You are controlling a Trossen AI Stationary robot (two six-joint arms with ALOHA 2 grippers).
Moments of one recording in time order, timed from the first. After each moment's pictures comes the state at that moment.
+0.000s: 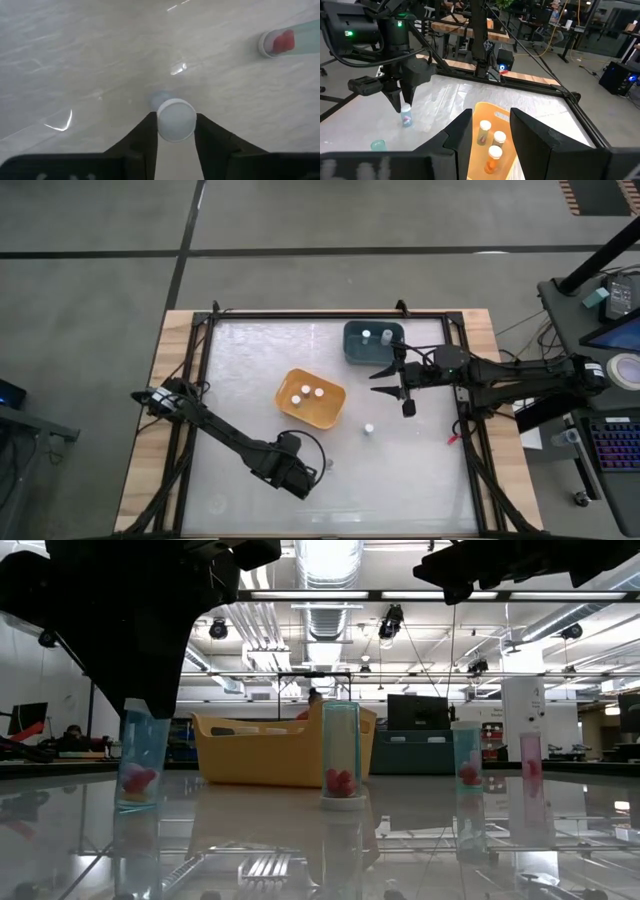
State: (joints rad) left arm -0.53 1.94 1.53 -1.03 -0.17 -1.67; right arm -0.09 0.92 0.55 0.24 -0.19 -0.20
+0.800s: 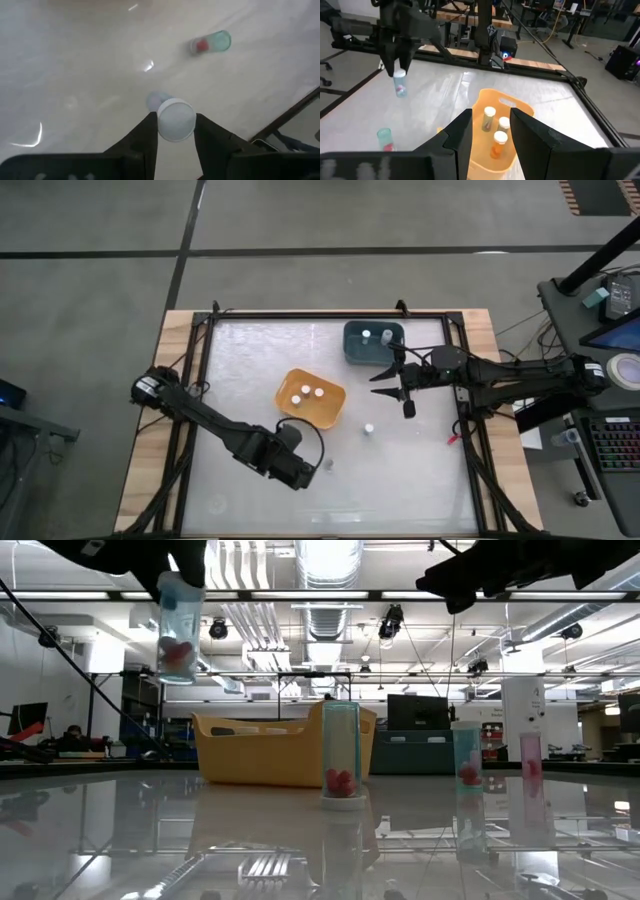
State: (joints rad) left arm -0.51 1.78 1.58 -1.03 -0.16 -1.54; right arm -0.09 0.92 0.55 0.18 -0.19 -0.17
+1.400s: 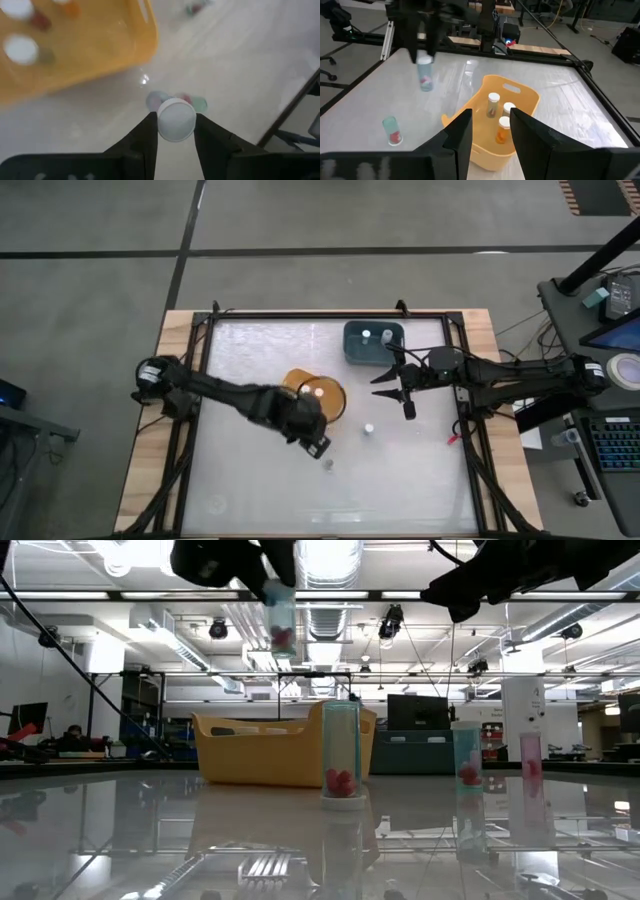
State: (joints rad) left arm -0.28 1.76 1.67 -1.03 -0.10 -1.11; right arm -0.09 0.92 0.55 0.11 -0.19 -0.14
